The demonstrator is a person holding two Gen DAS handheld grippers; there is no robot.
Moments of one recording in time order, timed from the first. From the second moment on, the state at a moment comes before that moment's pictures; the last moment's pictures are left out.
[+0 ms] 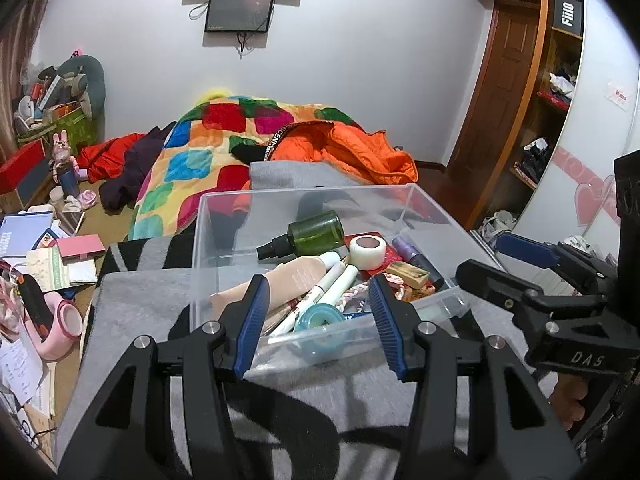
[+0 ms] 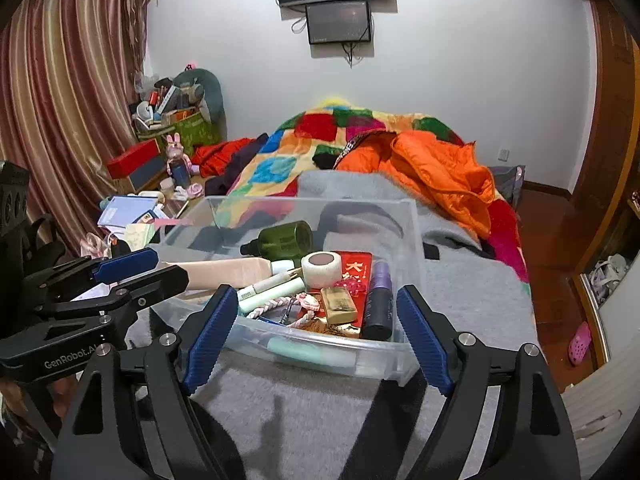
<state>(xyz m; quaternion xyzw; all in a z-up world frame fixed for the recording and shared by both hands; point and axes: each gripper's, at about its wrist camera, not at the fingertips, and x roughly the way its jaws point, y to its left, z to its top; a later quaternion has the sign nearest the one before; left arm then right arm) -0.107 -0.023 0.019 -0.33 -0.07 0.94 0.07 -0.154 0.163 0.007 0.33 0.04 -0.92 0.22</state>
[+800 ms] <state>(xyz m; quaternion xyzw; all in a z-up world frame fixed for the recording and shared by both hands) -0.043 -0.009 0.015 -0.30 -0.05 0.95 0.05 -0.096 0.178 -0.001 0.28 0.07 -0.93 0.21</state>
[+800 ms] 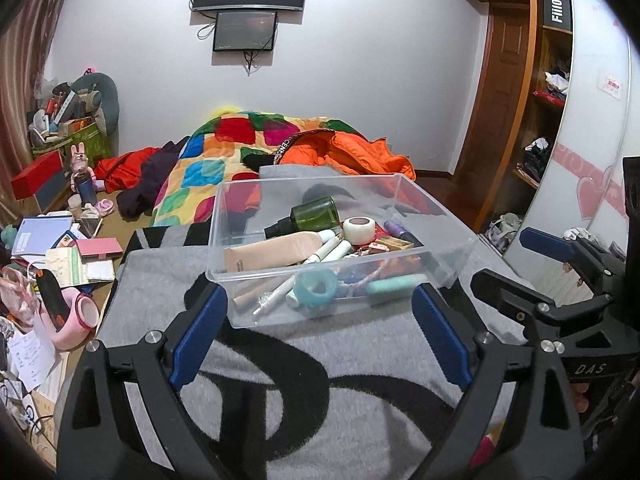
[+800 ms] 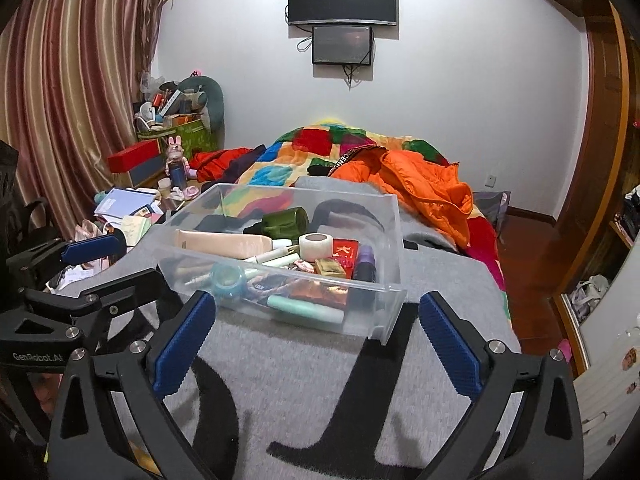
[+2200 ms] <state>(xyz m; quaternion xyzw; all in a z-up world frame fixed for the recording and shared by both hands) -0.038 -0.009 0.016 -0.30 -0.05 0.95 0.04 -0.089 0.183 0.002 0.29 0.06 -0.93 0.21</state>
